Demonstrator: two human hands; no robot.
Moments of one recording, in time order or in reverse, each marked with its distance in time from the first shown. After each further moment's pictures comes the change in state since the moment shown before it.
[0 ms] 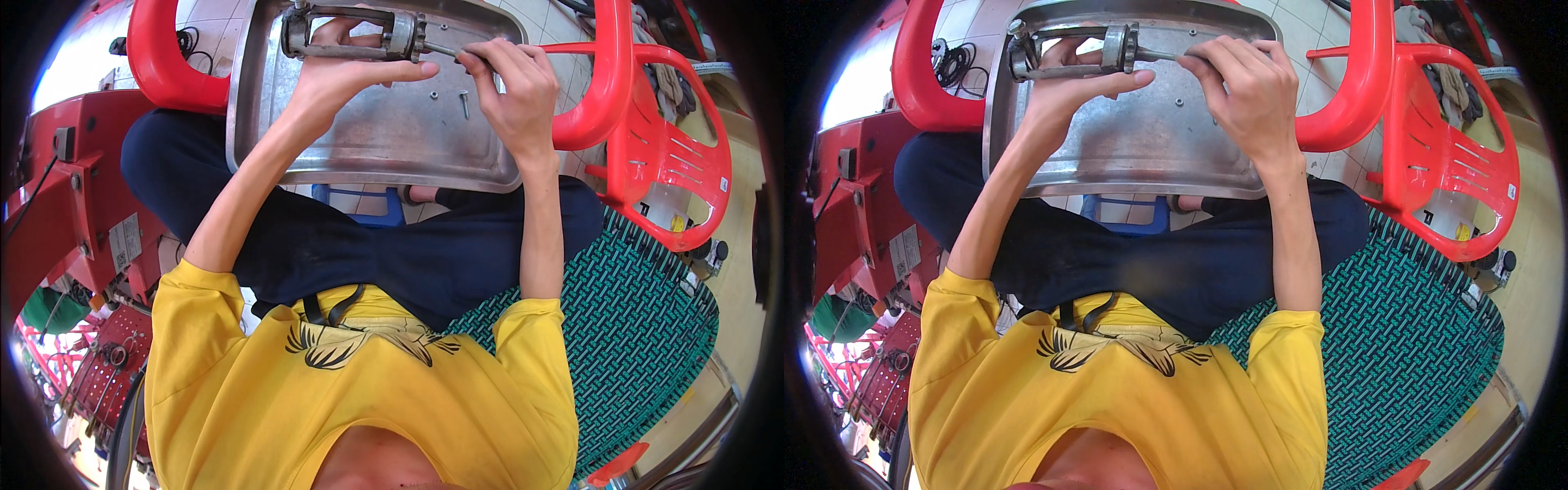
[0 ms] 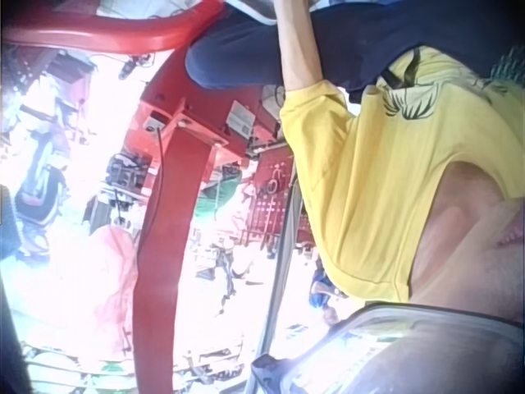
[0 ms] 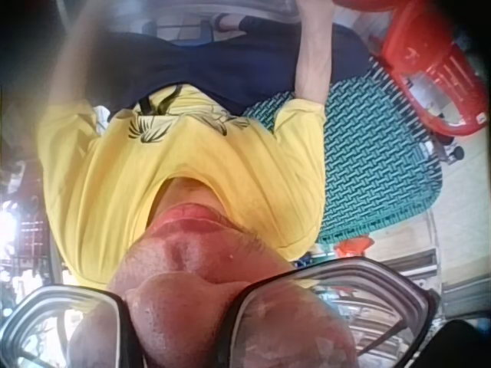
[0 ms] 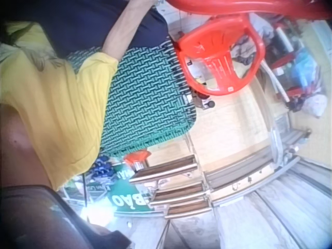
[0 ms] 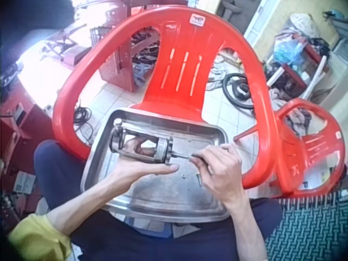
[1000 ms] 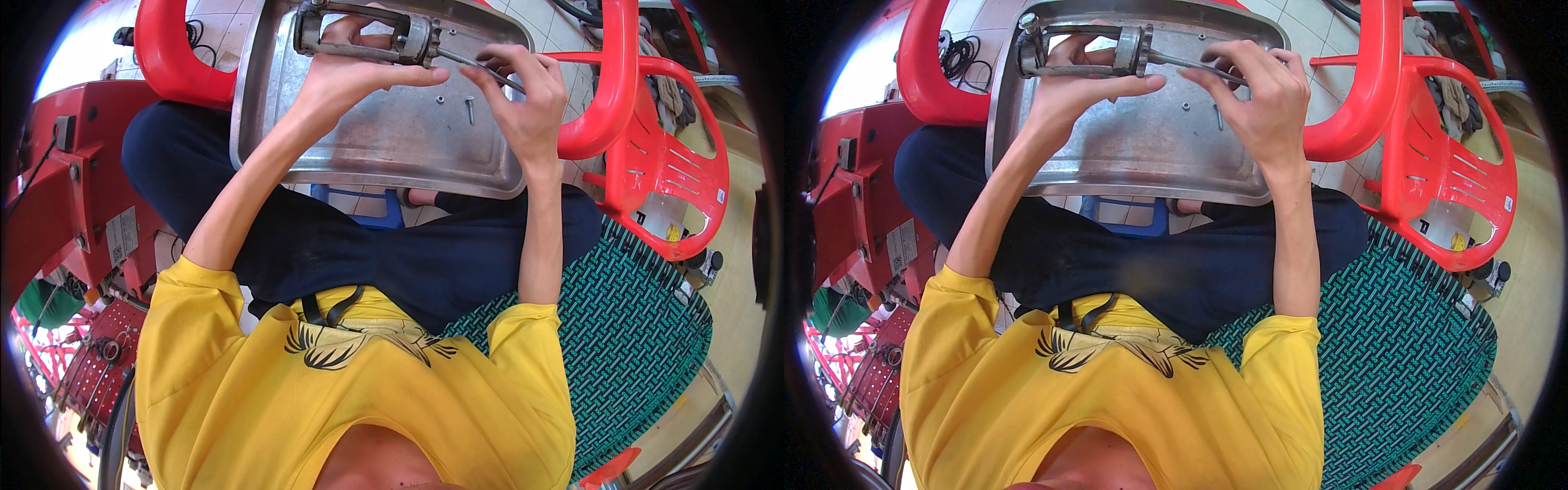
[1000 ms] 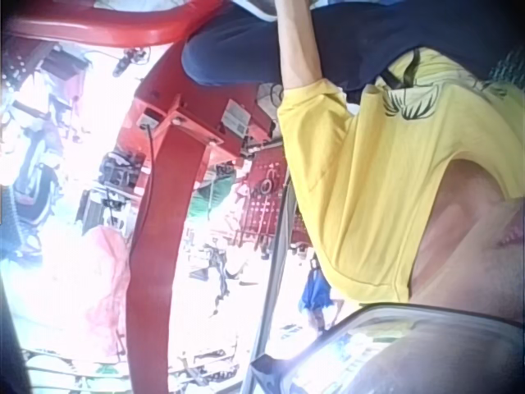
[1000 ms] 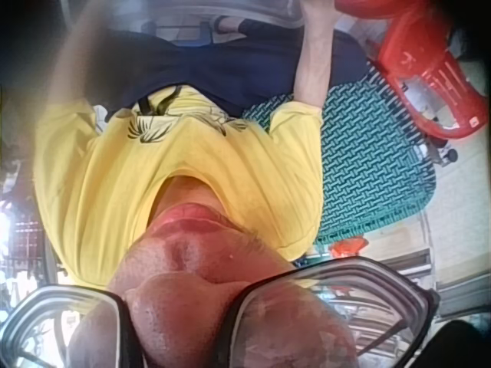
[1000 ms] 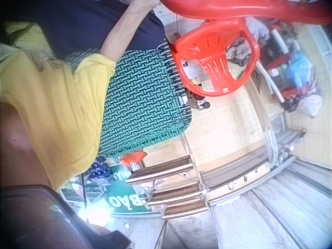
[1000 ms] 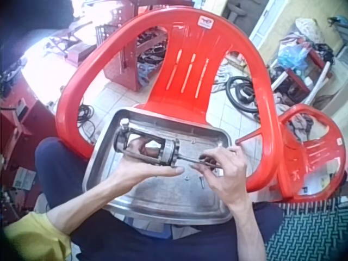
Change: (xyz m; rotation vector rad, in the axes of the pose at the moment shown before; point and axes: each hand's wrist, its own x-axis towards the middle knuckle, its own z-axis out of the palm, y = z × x) left_hand 0.000 0.001 0.003 0.044 0.102 0.115; right_hand 0.009 -0.013 -0.010 0.125 -0.023 0.159
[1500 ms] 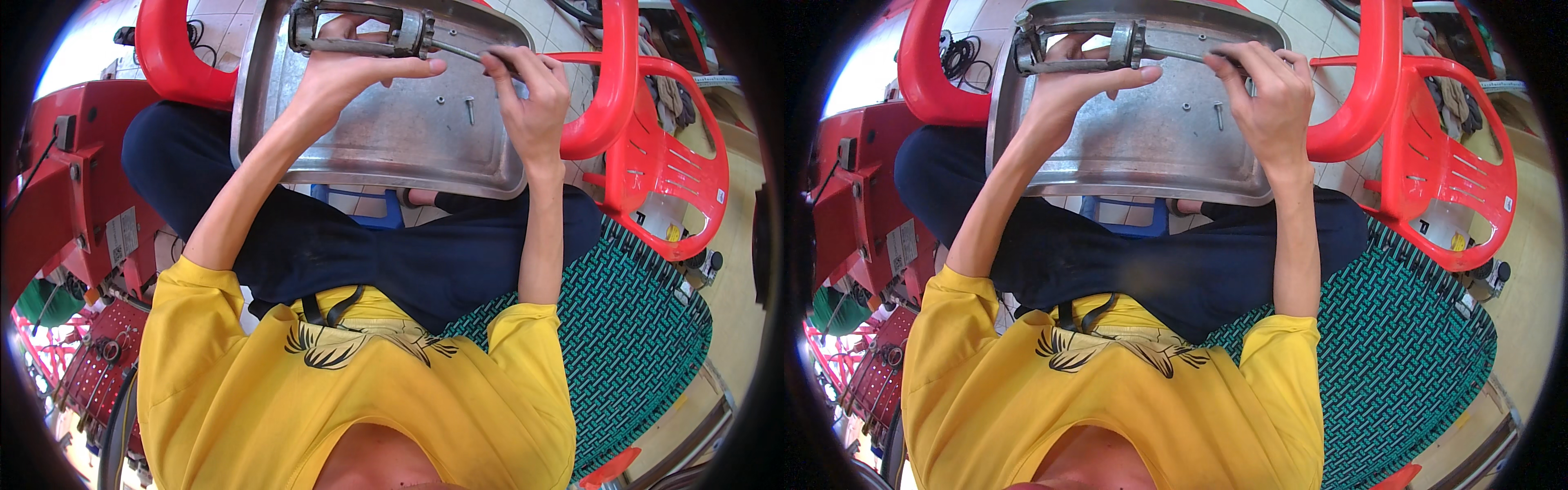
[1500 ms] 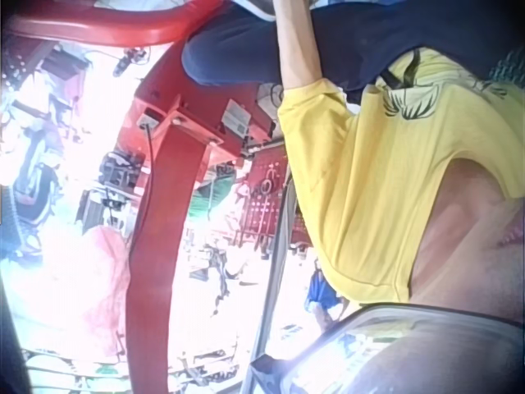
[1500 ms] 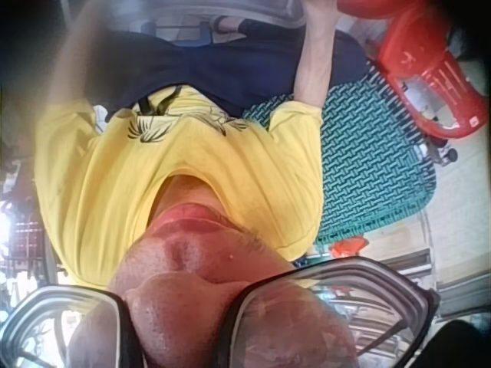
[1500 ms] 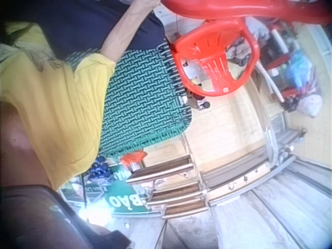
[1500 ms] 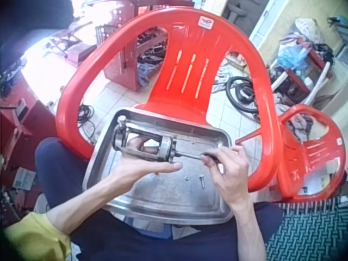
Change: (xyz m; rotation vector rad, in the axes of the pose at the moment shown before) left_hand 0.005 -0.004 -0.008 -0.007 -0.043 -0.072; right_hand -0.003 0.010 0.002 -0.012 0.037 0.019
